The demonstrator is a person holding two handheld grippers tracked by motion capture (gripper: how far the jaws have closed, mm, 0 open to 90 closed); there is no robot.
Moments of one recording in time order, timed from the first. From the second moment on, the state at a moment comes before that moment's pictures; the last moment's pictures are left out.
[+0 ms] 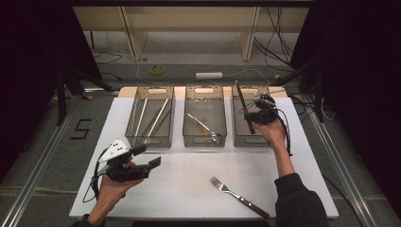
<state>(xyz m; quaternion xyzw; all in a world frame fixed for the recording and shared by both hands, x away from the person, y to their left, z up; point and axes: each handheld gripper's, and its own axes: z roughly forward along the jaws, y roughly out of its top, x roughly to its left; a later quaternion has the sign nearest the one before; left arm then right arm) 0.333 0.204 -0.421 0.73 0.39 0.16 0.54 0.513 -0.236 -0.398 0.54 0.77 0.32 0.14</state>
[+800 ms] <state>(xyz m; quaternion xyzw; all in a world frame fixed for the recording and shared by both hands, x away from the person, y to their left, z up) 0.333 0.205 -0.421 0.72 0.40 0.16 0.54 0.494 -0.231 -0.396 0.50 0.80 0.32 0.11</state>
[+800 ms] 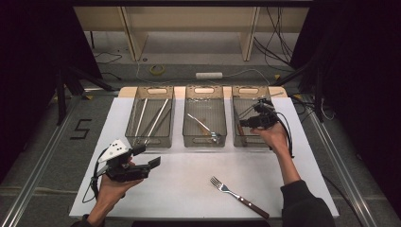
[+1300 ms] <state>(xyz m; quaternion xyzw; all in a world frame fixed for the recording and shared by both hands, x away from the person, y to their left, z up) 0.333 0.205 -0.420 0.72 0.39 0.16 0.54 0.395 -0.216 -0.395 0.39 0.85 0.35 0.09</state>
